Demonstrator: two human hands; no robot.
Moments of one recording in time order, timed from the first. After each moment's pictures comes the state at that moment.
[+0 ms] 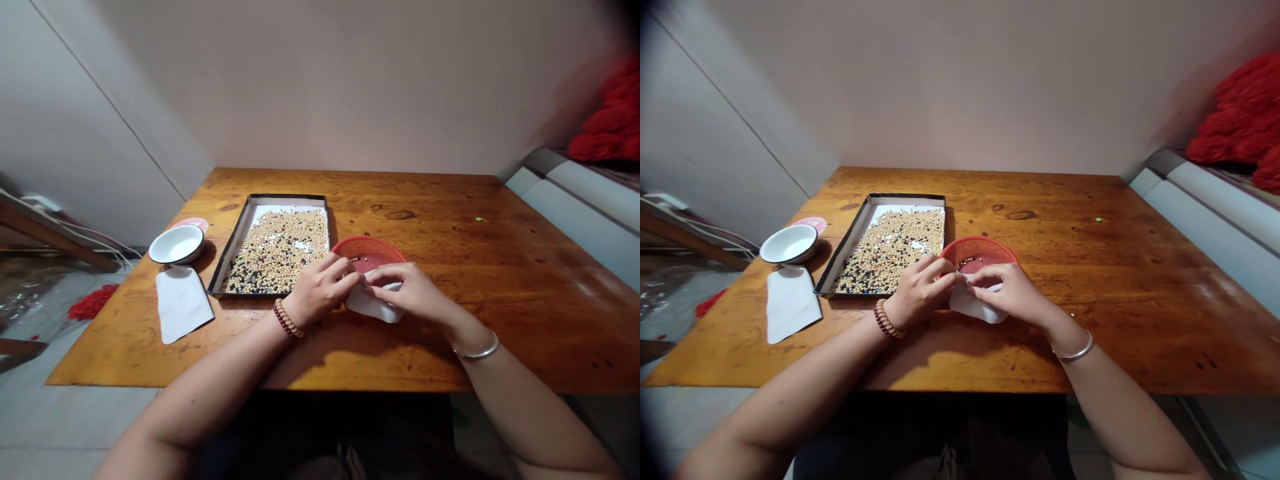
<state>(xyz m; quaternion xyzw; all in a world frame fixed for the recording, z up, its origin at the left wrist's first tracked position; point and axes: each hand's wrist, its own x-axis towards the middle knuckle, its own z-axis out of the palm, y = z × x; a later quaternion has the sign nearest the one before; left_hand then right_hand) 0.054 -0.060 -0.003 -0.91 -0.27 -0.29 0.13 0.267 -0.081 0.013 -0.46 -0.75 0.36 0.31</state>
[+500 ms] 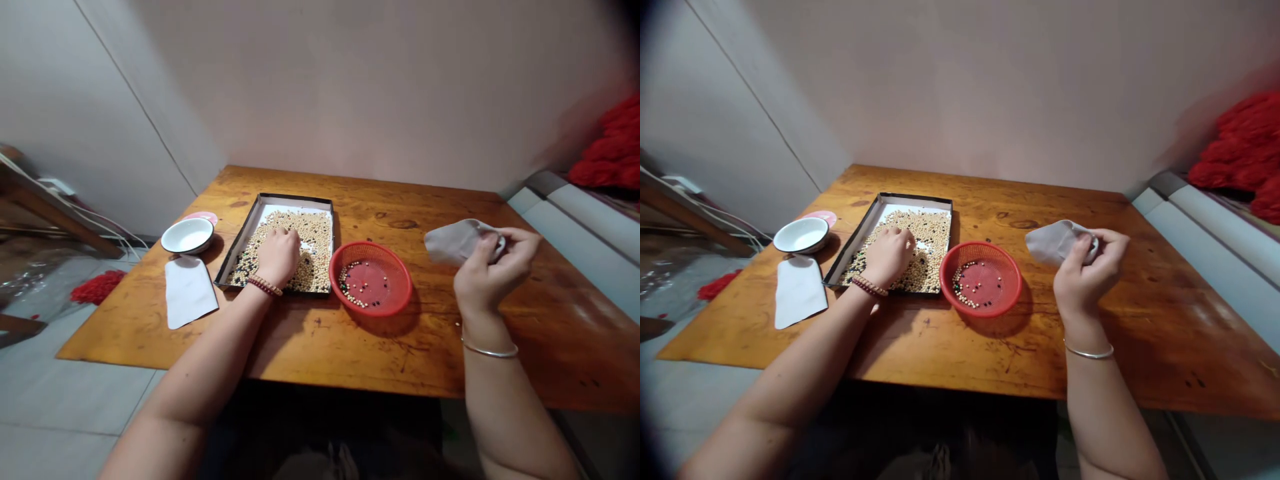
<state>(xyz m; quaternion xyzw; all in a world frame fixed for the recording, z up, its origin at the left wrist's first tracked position) -0.001 -0.007 -0.003 -0.76 -0.63 -0.14 0.08 0.329 -0.057 0.022 -0.59 -0.49 -0.18 0.62</state>
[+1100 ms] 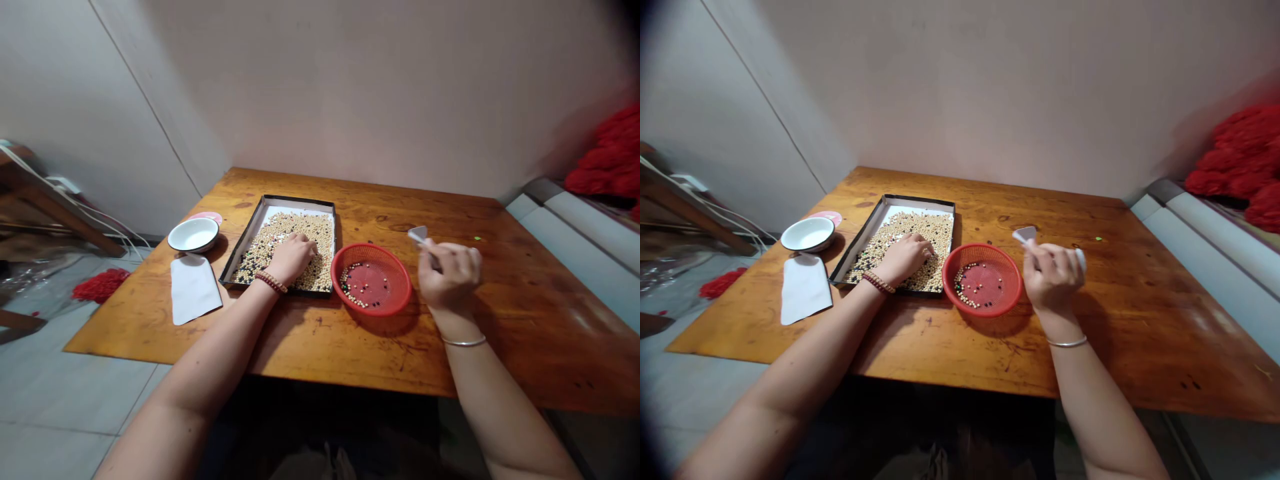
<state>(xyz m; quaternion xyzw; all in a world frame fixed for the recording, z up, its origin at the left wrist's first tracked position) 0.003 0.002 -0.014 -0.84 -0.54 -0.11 0.00 0.313 -0.056 -0.005 -0.60 -0.64 -0.23 0.42</state>
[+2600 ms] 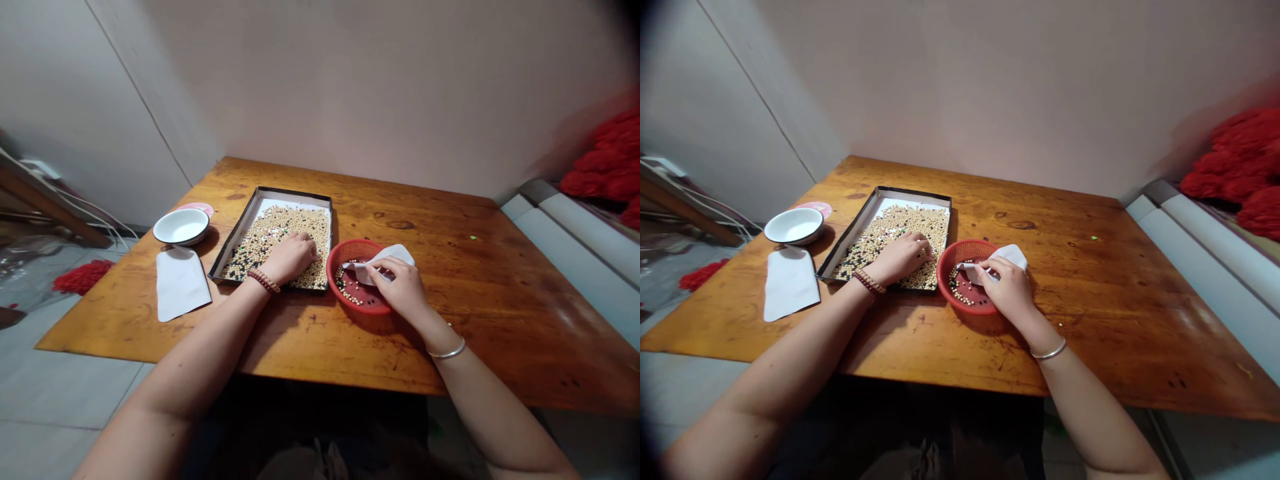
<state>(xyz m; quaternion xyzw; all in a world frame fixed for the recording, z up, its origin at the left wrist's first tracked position) 0.010 -0.003 -0.011 -0.86 -0.49 -0.11 0.01 0.268 -0.063 -0.016 -0.53 -0.76 0.10 0.37</state>
